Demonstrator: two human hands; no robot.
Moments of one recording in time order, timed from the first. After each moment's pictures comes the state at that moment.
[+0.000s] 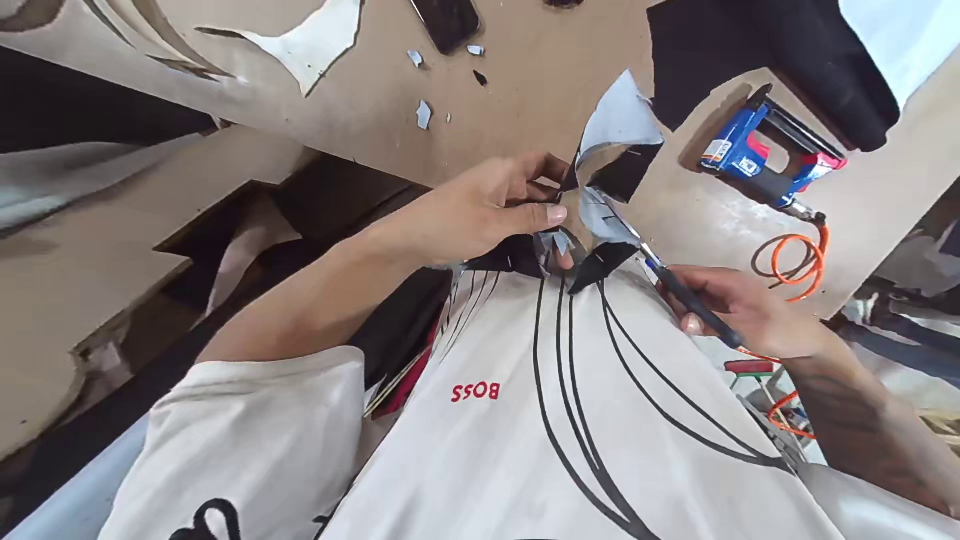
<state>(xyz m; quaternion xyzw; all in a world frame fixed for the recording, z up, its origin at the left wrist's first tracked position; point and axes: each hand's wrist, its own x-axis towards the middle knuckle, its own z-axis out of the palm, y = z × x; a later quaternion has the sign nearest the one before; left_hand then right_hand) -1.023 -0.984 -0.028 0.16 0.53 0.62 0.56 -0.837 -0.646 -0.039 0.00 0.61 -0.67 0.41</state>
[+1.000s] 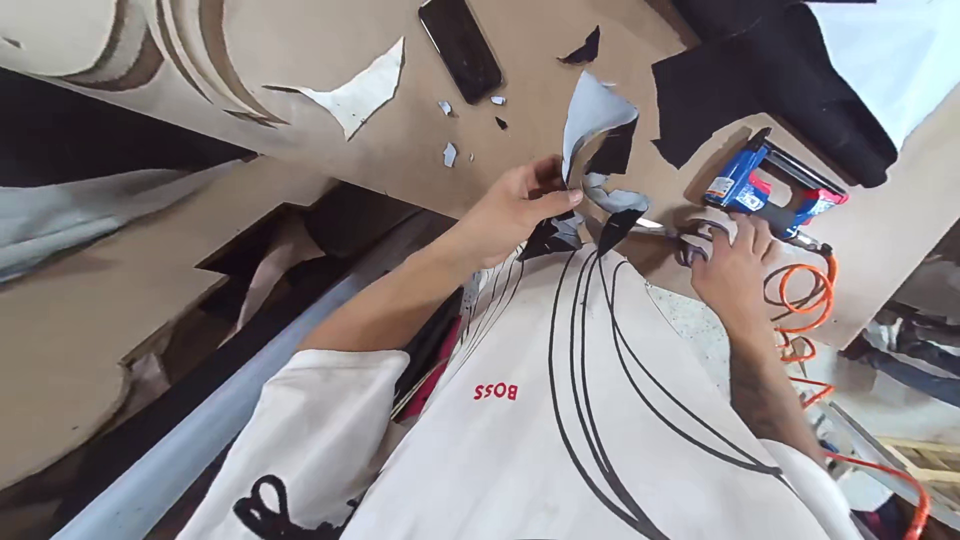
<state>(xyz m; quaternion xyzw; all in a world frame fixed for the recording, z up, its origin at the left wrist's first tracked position) -1.034 -0.965 -0.057 0.00 0.57 0.69 0.45 -0.843 -0.616 -0.147 0.14 0.97 -0.12 0.15</state>
